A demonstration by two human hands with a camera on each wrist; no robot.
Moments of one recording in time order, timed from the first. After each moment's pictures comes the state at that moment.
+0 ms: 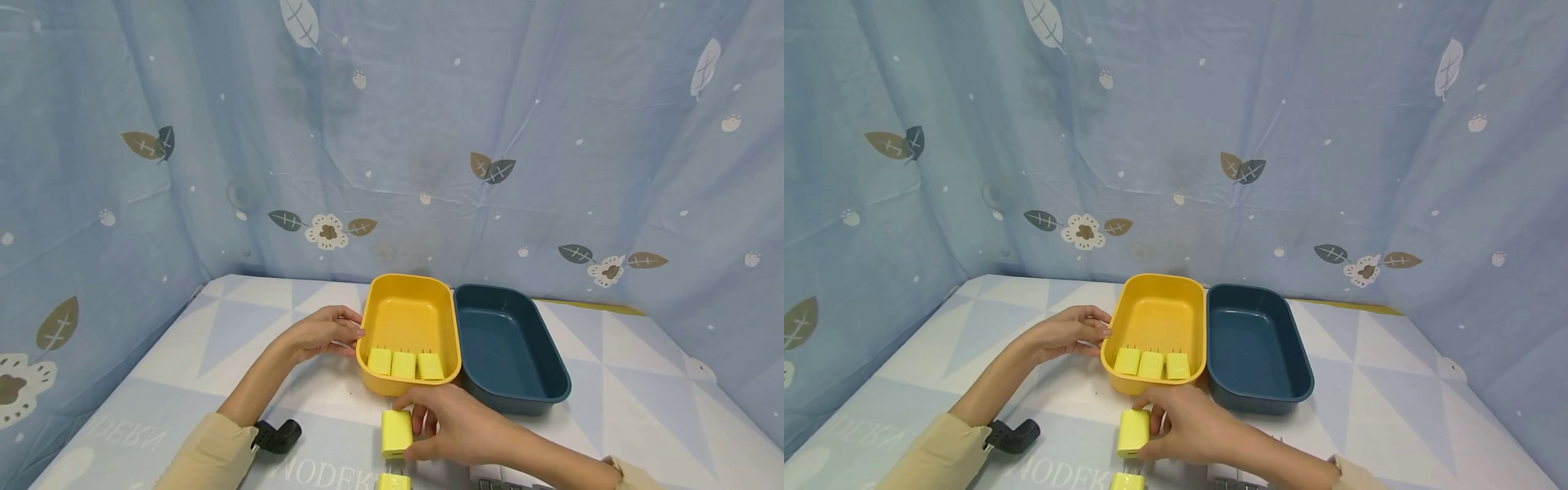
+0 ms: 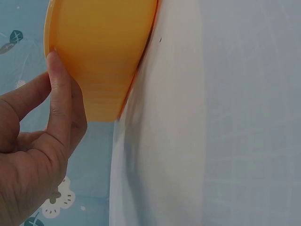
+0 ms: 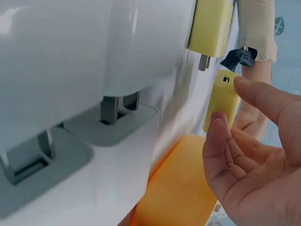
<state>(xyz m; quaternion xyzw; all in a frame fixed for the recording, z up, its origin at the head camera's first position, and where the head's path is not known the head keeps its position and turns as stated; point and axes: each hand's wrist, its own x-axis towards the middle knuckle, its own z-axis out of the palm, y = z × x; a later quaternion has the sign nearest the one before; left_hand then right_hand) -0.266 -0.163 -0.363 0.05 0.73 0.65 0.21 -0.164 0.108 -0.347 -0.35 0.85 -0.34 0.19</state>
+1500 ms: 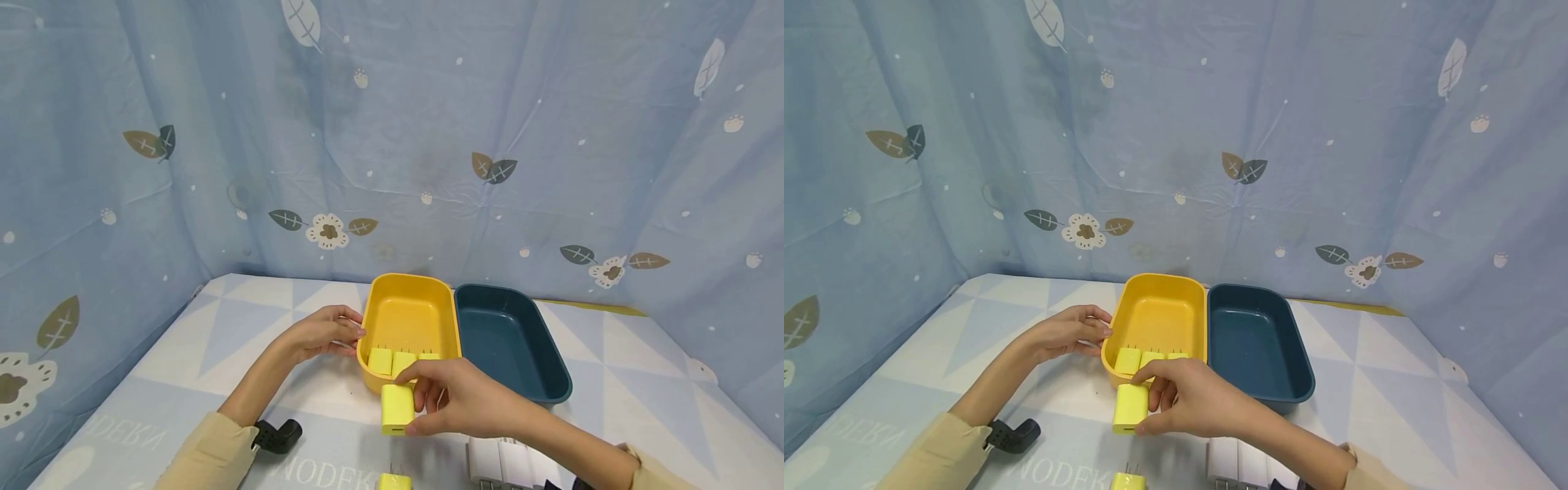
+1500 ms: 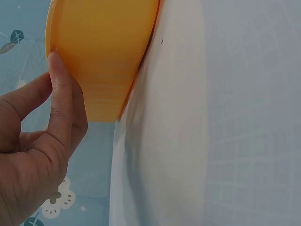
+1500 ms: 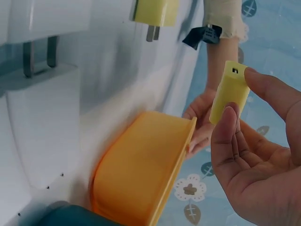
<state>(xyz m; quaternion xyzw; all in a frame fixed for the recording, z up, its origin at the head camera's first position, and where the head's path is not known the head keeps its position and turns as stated) -0.265 -0.163 -0.362 0.05 0.73 0.65 0.21 -0.165 0.111 -0.310 -0.35 0.84 -0.38 0.16</state>
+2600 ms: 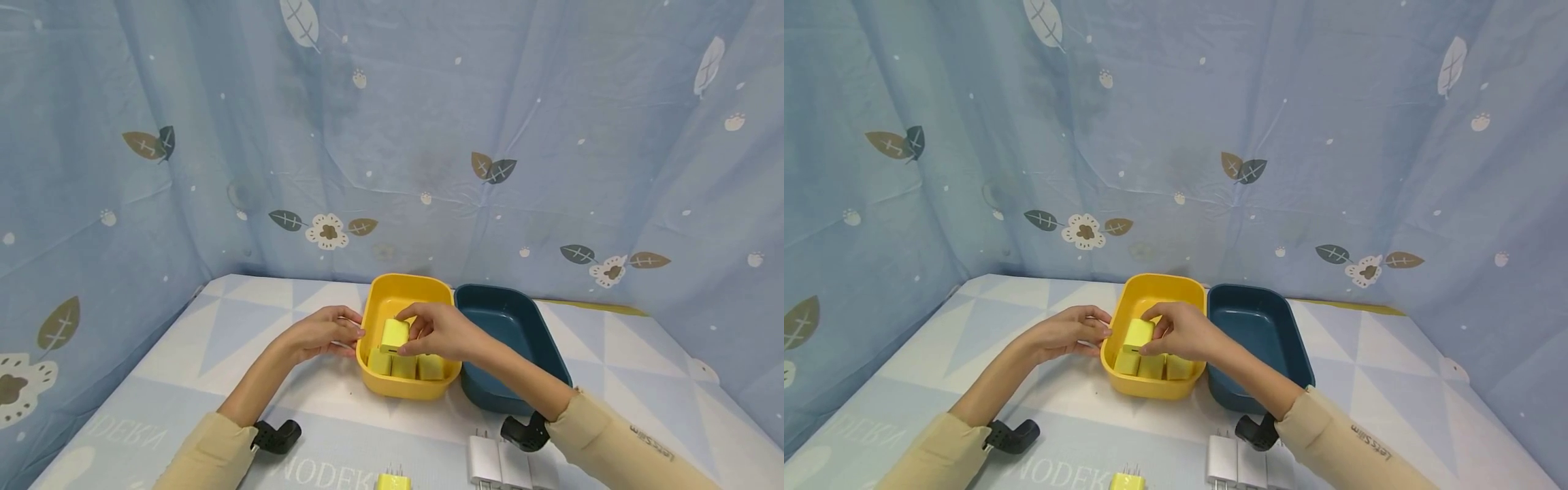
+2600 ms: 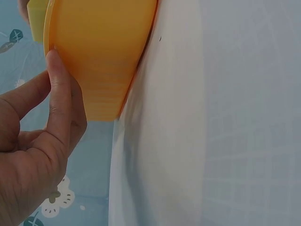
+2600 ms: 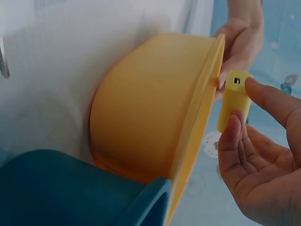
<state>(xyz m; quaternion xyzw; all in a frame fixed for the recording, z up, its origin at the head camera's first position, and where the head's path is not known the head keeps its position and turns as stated) -0.266 -0.164 -0.363 0.05 0.72 0.65 0.22 -0.246 0.094 -0.310 -0.28 0.88 -0.35 0.11</state>
